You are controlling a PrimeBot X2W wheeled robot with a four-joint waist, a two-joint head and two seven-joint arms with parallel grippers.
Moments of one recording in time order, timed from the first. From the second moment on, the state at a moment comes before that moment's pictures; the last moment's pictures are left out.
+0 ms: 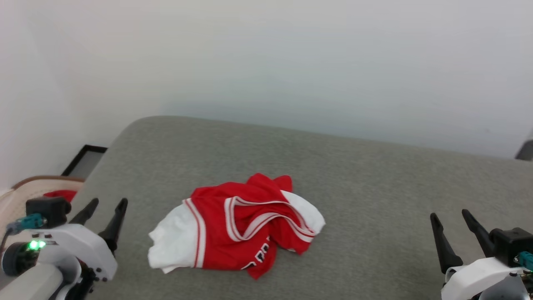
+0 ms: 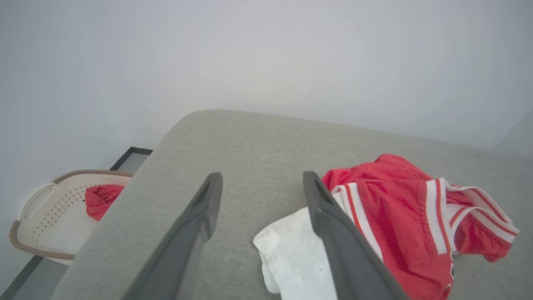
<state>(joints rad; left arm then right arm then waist) -0.50 0.84 -0.91 0.42 -1.24 0.09 -0.26 -0.05 -0.20 0.02 0.15 0.22 0.13 -0.04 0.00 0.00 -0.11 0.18</state>
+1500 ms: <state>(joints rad) -0.20 0.25 -0.15 0.31 -0.57 -0.11 -0.26 -0.44 -0.43 0.44 0.43 0.54 0.13 0.48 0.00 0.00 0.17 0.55</state>
